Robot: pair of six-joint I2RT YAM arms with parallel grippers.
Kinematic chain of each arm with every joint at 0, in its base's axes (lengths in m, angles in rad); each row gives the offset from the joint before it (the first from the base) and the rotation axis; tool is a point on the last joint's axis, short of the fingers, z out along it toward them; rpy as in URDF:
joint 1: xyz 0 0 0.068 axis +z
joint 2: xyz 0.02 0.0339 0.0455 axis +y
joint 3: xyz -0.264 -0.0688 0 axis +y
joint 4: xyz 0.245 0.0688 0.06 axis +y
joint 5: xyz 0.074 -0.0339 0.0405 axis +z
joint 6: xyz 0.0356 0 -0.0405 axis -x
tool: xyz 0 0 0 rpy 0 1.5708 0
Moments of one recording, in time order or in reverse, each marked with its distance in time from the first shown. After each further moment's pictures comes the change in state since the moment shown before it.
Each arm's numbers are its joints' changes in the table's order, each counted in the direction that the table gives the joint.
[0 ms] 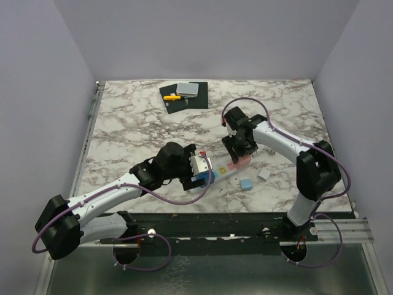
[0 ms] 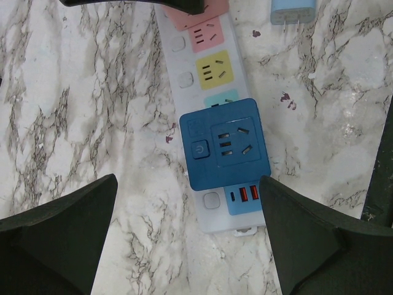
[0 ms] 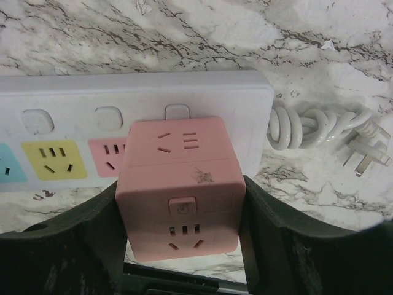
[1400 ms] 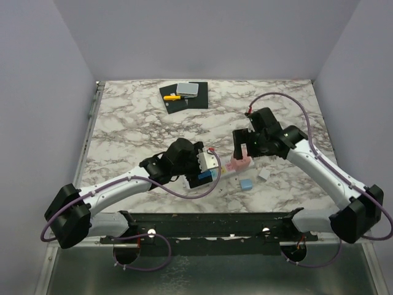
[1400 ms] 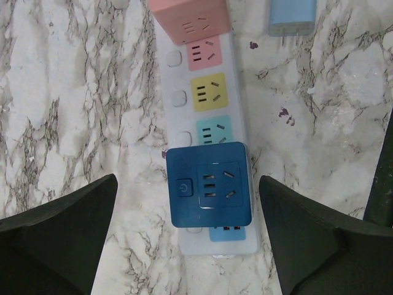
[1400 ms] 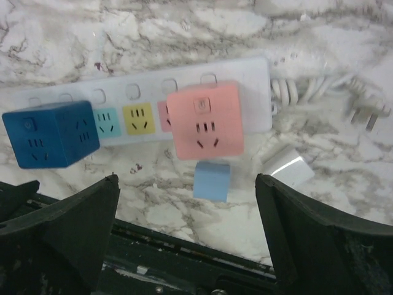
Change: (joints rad) left arm -0.031 0.116 -0.090 0.014 0.016 0.026; right arm 0.000 -0.417 0.082 -0.025 0.057 -0.271
